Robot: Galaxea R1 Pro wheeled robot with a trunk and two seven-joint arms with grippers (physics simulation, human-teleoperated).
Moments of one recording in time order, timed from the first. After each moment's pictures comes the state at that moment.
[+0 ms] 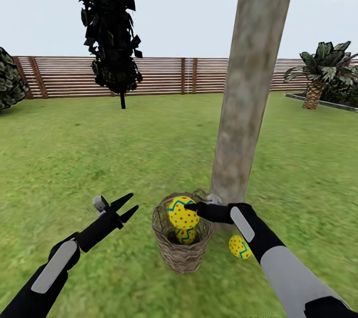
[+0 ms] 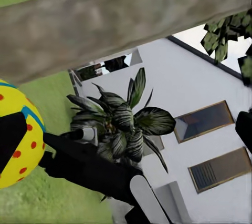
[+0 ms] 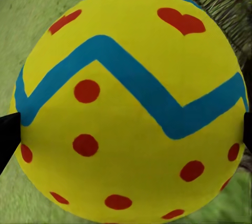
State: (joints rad) left arm -0.38 0.24 -0.10 -1.14 1.36 0.68 -0.67; right arm -0.76 0.00 0.20 -0.71 -0.64 0.73 0.36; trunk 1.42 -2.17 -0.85
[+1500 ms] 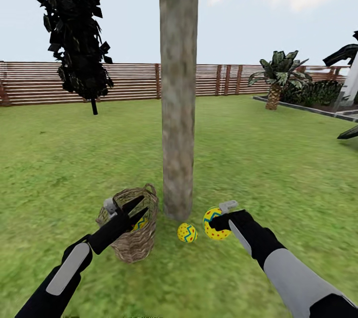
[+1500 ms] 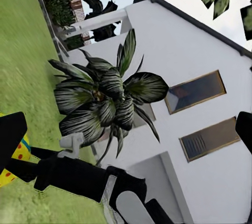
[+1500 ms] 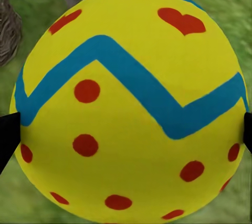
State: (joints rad) left arm -0.37 0.17 -0.13 -1.12 1.30 0.63 -0.66; right arm -0.76 -0.05 0.40 -0.66 -0.21 0.61 0.01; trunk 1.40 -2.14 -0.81
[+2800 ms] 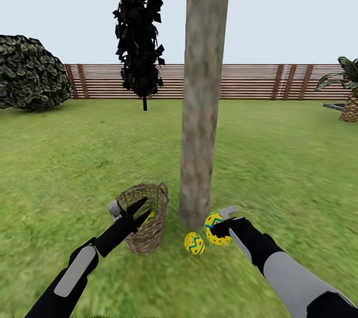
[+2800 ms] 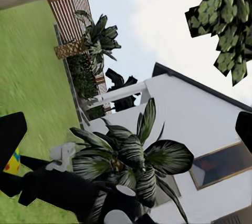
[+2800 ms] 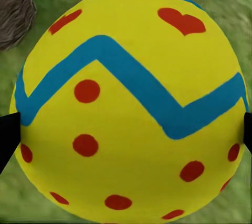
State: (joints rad) left arm -0.37 0.13 -0.13 -1.07 1.30 0.59 -0.66; right arm -0.76 -0.05 0.45 -0.55 -0.21 0.51 0.00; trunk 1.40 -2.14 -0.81
